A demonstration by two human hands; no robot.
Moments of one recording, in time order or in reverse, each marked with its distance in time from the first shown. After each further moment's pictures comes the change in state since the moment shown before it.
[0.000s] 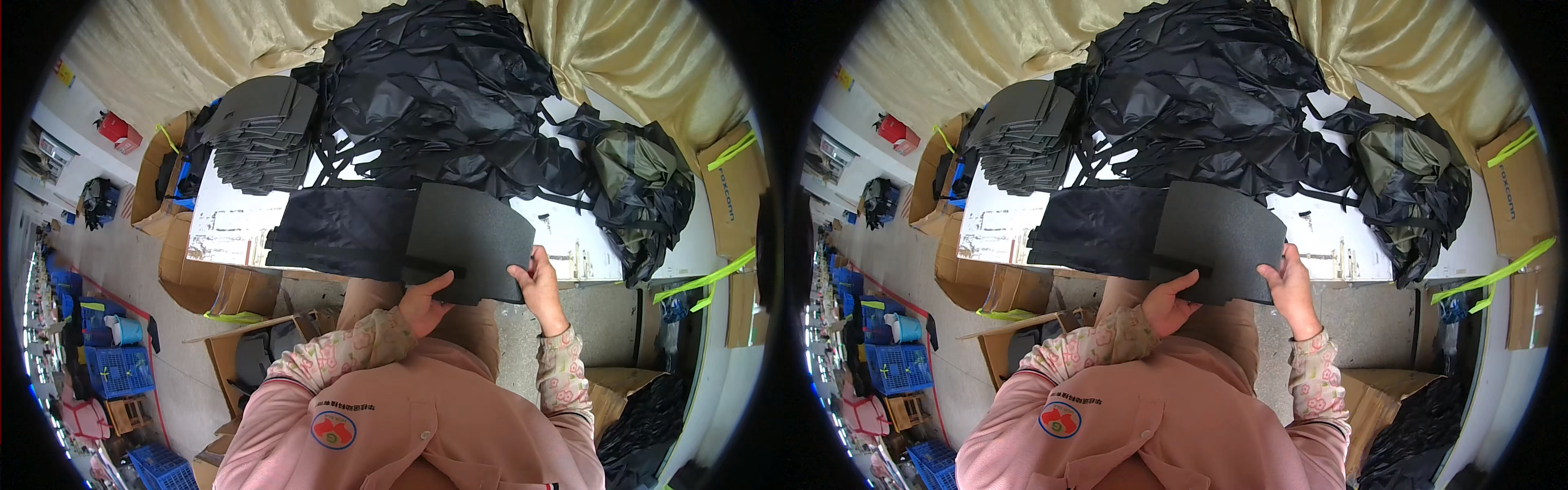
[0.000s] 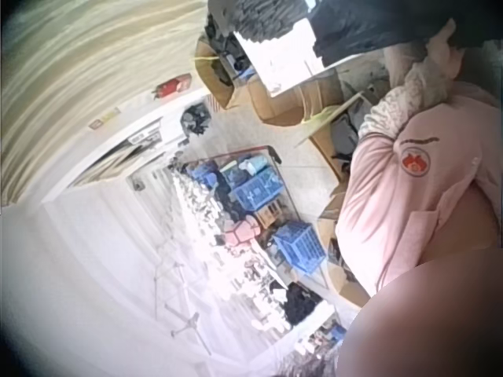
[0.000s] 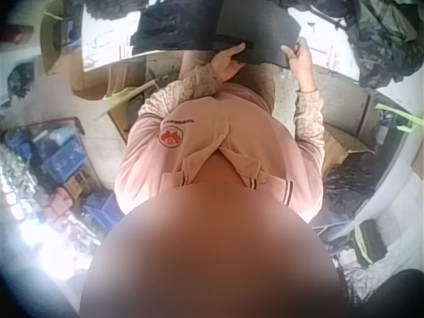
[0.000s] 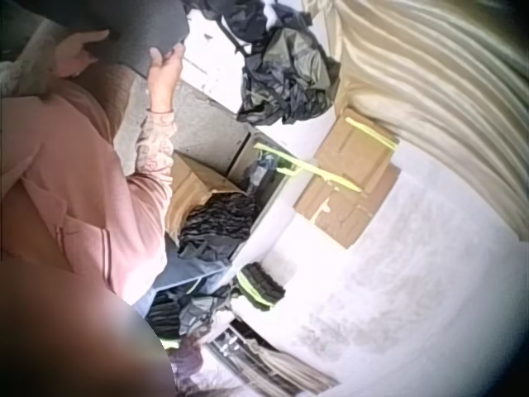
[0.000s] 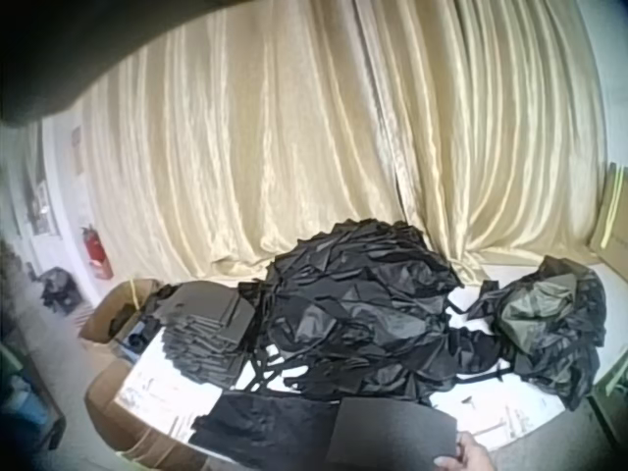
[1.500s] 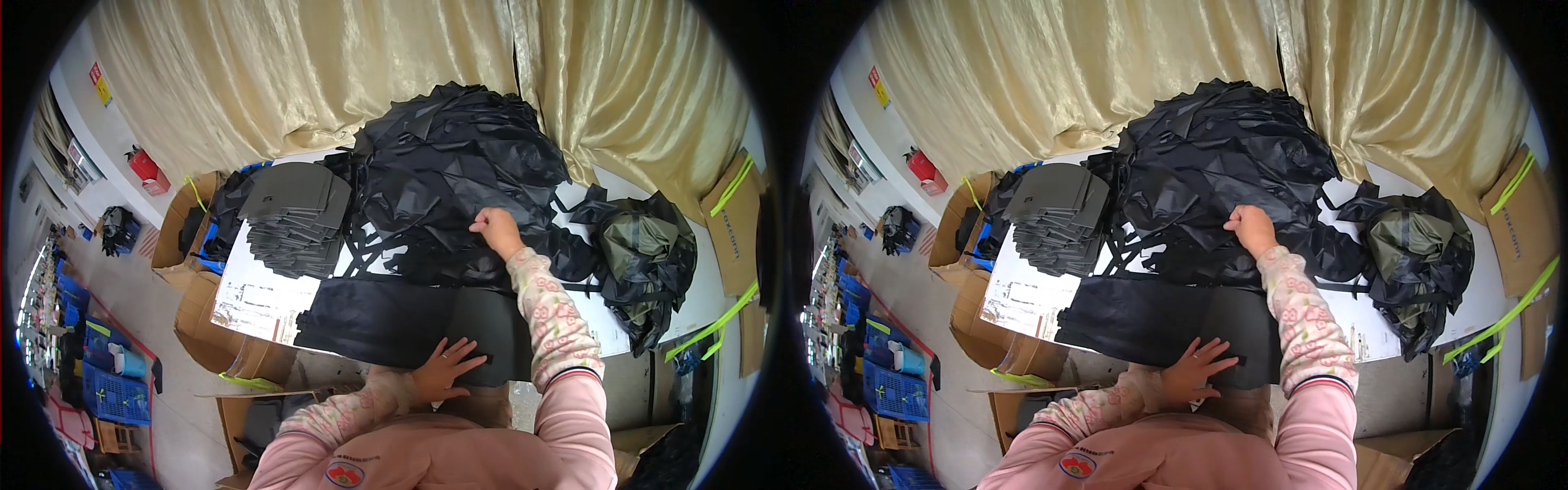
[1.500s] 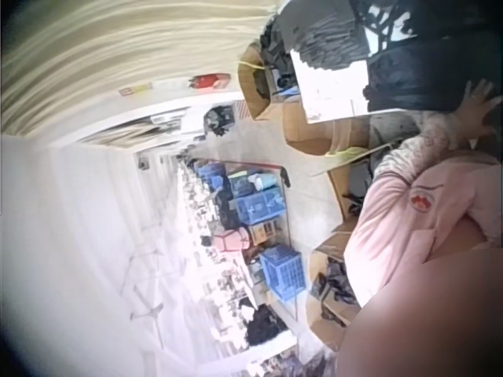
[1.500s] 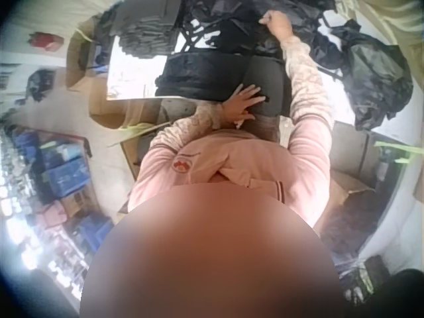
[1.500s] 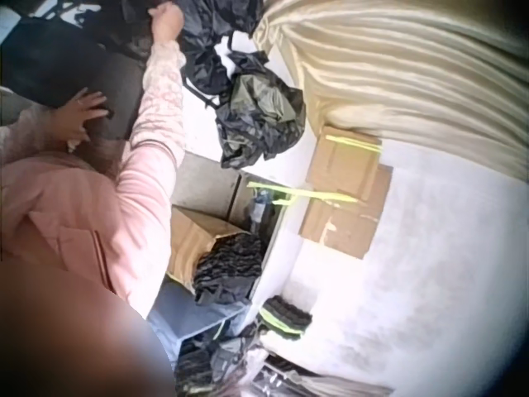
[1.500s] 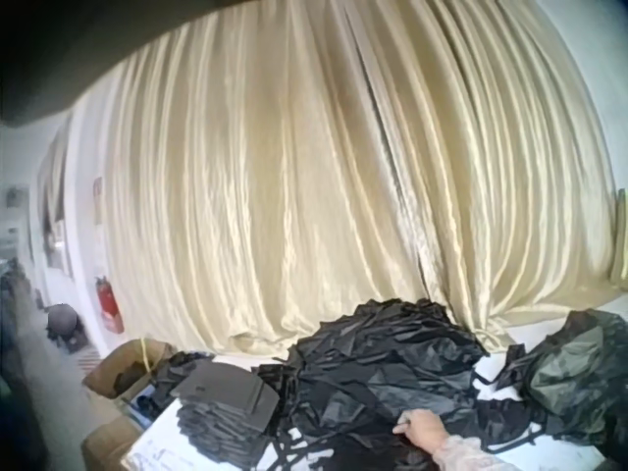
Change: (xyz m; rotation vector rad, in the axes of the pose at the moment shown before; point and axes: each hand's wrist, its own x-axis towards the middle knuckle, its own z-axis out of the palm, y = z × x) left_hand 0.016 0.048 -0.028 2.111 -0.483 0.801; right_hand 0.274 -0.076 0.085 -0.670 0.071 -0.427
